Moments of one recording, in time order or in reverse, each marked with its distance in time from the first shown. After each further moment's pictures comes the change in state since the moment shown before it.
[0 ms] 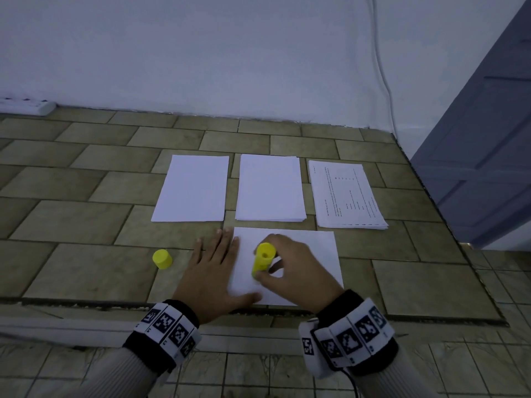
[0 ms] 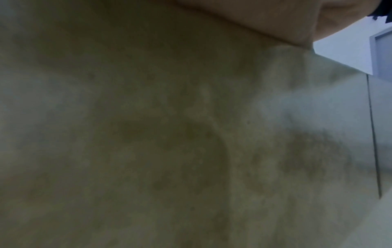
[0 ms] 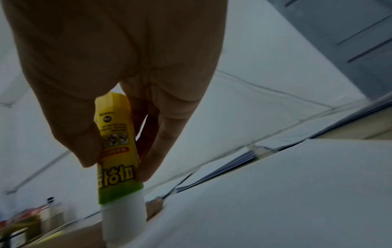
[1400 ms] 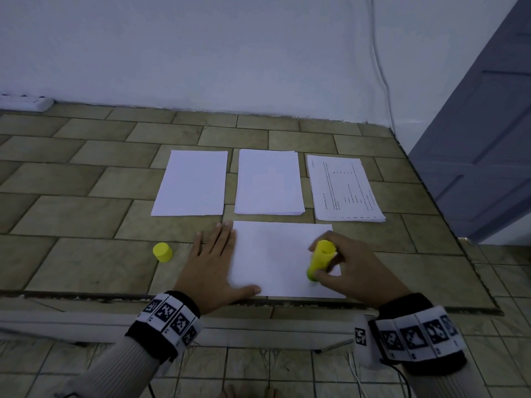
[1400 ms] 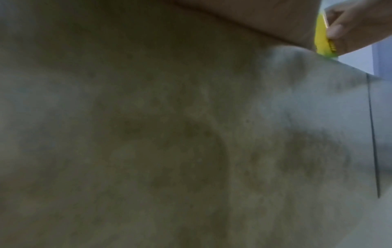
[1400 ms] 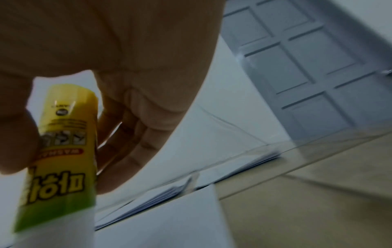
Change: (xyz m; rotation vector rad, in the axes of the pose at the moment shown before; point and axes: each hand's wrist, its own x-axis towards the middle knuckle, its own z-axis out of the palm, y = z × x) left_hand 0.001 0.004 -0.006 0.035 -0.047 -0.053; right_hand -0.051 0.034 -0.064 0.010 0.002 0.085
